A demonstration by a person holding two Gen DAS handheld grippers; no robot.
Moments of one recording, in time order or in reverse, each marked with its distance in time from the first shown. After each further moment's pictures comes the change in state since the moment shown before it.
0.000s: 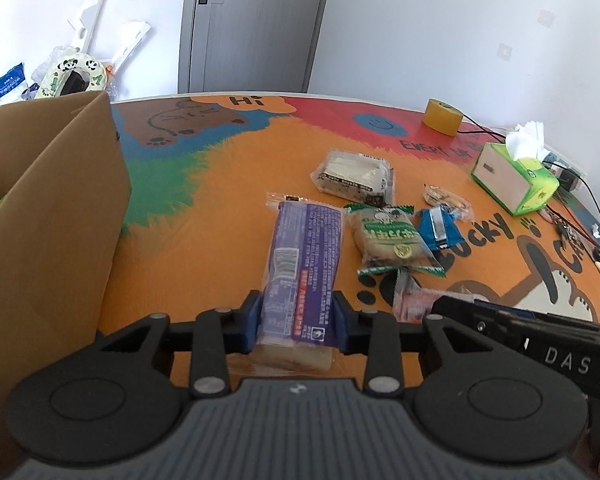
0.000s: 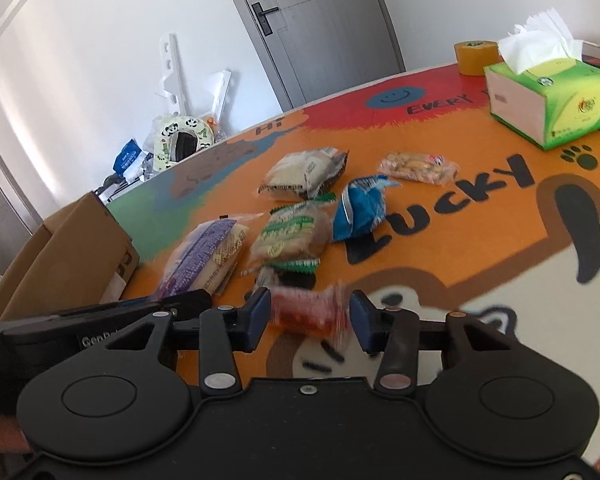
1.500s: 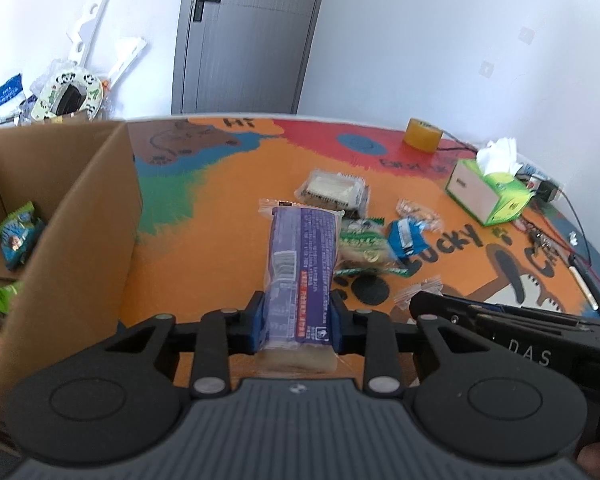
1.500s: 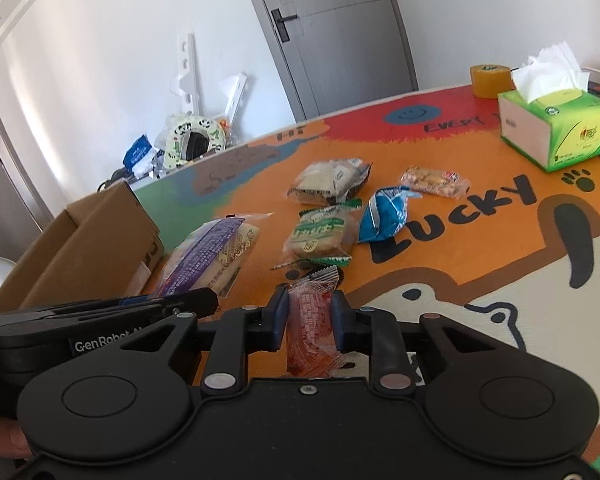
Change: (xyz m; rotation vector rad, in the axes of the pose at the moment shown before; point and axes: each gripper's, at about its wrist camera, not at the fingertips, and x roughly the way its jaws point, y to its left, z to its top) left arm -0.043 -0.004 -0.003 0.001 -0.062 -0.032; right arm -0.027 0.027 0.000 -0.056 -0.038 0.001
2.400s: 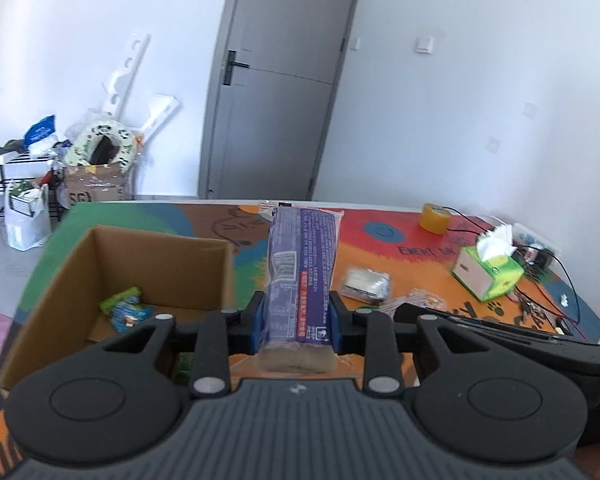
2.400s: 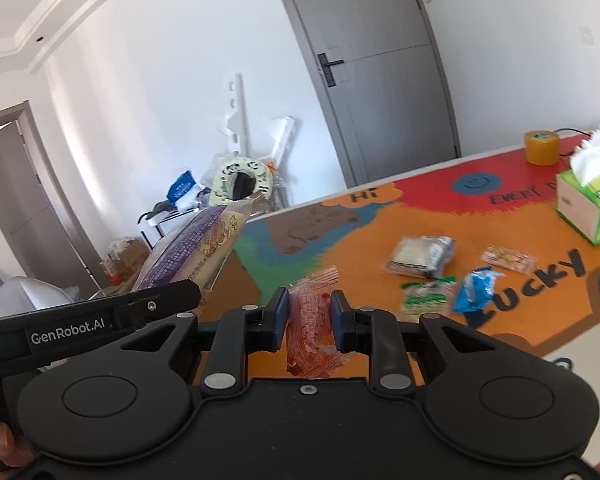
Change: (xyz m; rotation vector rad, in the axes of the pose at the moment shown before) left arm -0.100 0.046 0.038 -0.039 -0.175 0.050; right arm -0.028 0.080 0.034 -0.053 -0.114 0.113
